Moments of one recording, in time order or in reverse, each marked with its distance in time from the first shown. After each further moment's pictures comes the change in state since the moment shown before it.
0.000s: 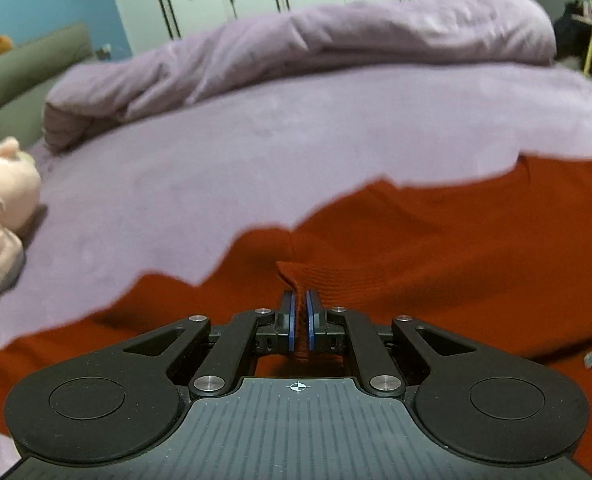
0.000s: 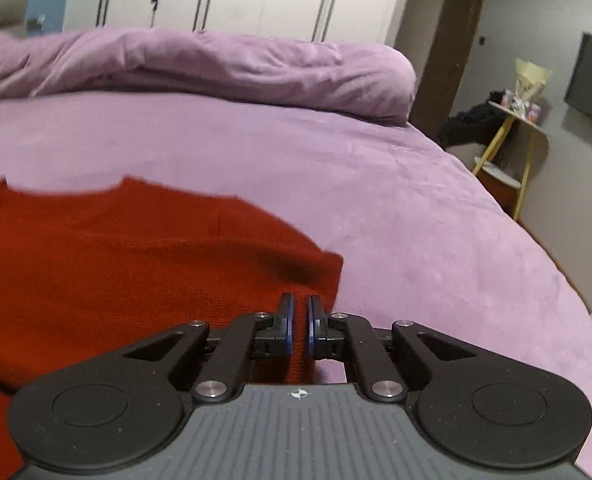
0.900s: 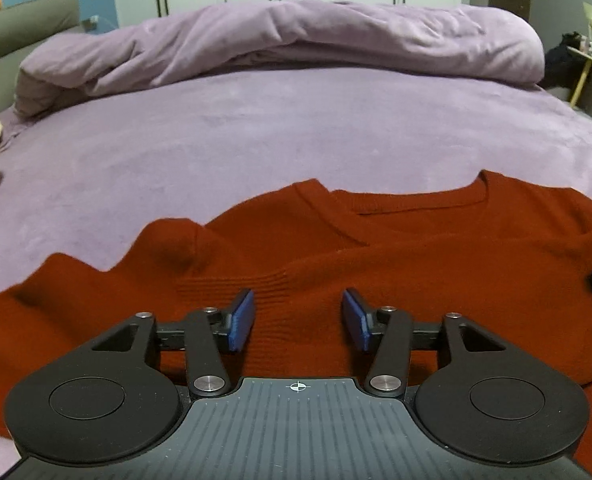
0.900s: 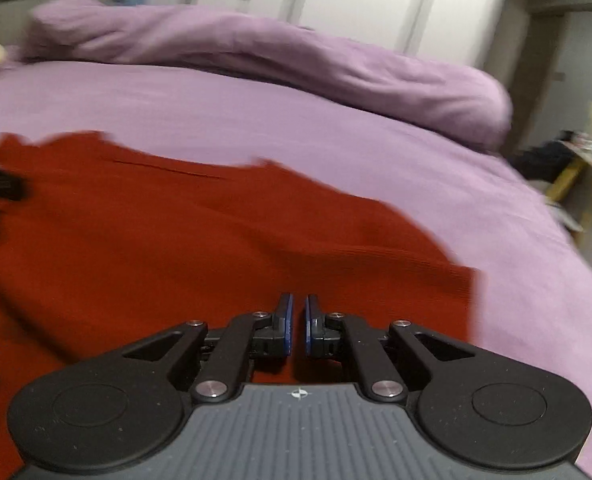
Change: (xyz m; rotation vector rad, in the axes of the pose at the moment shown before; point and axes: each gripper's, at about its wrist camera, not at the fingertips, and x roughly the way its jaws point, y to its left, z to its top) left arm 0.016 -0.038 0.007 -0.111 -0.018 -0.107; right arm 0.001 0.055 -0.002 -0.125 -0.011 0.135
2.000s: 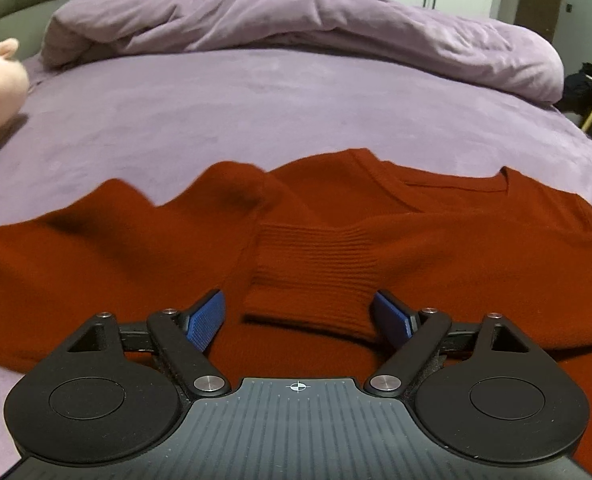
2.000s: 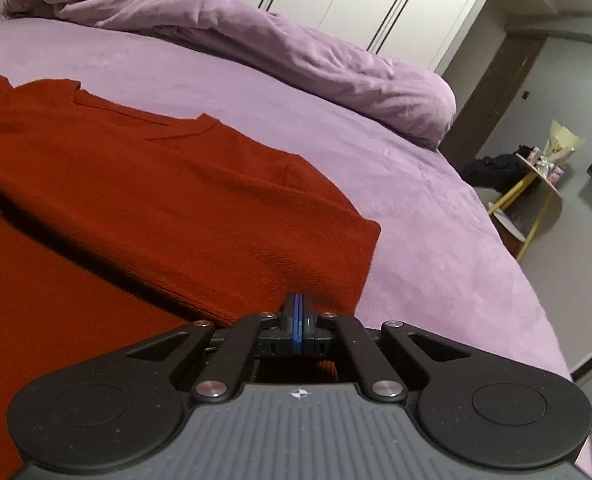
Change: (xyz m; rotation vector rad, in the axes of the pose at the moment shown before) left arm -0.030 0.054 -0.027 -0.127 0.055 -0.017; right arm -0.053 -0.009 -0.032 -0.096 0.043 -0.129
